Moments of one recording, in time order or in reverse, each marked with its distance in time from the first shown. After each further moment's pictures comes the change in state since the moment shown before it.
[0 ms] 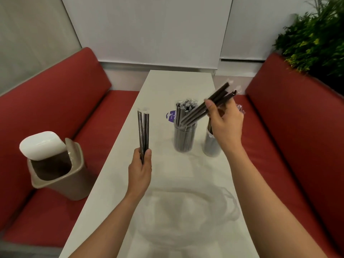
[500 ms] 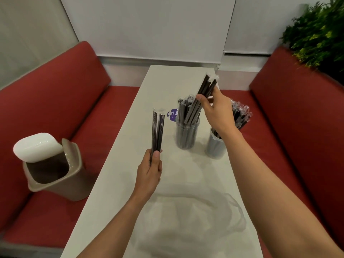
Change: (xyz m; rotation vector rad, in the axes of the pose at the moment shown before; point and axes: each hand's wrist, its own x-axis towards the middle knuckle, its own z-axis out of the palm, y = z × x) left_hand 0.012 0.010 0.017 -0.084 -0.167 -0.103; right_hand 0.060 0.021 0.041 -0.176 -0.278 -0.056
